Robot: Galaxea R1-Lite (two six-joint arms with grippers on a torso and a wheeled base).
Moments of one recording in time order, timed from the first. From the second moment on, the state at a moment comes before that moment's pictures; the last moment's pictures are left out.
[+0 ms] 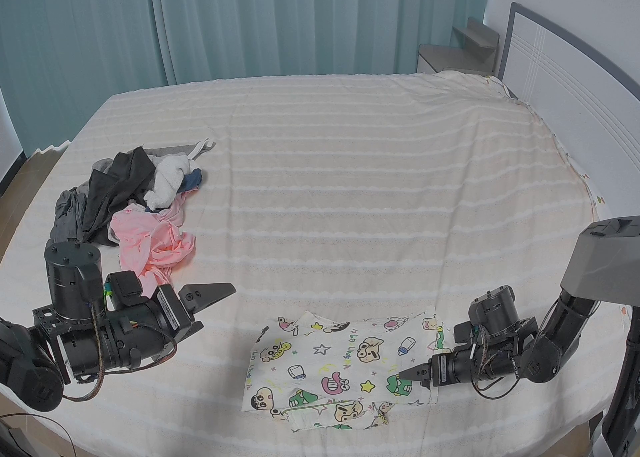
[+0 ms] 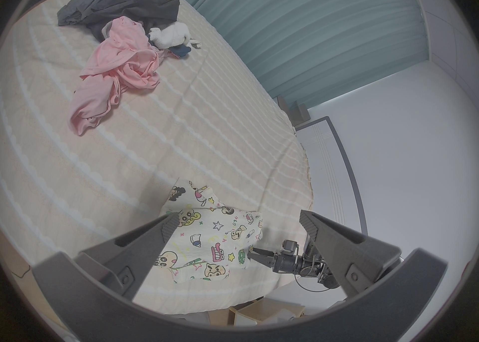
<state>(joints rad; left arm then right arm) -0.40 1.52 -0.34 -0.77 -0.20 -0.93 0.44 2.15 -0.49 -0.75 0.25 0.40</state>
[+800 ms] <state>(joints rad) -0.40 1.52 -0.34 -0.77 -0.20 -0.93 0.48 2.17 -0.45 -0.75 0.21 0.39</state>
